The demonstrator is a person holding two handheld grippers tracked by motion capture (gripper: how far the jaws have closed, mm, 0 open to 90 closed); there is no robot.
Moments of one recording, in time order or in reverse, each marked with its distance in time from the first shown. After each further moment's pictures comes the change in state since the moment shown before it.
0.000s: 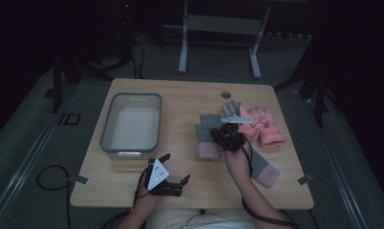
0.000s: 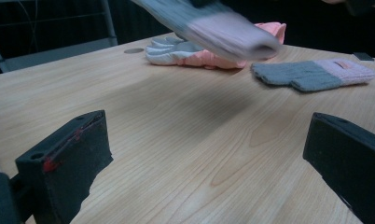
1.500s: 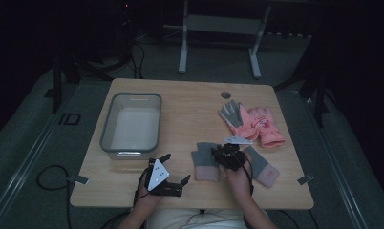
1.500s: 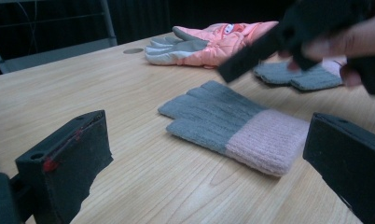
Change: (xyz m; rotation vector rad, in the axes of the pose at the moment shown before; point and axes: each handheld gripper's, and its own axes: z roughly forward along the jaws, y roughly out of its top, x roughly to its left) left arm -0.001 0.000 0.000 0.004 -0.003 0.008; right arm -0.014 -0.065 0.015 0.020 -0.002 0.000
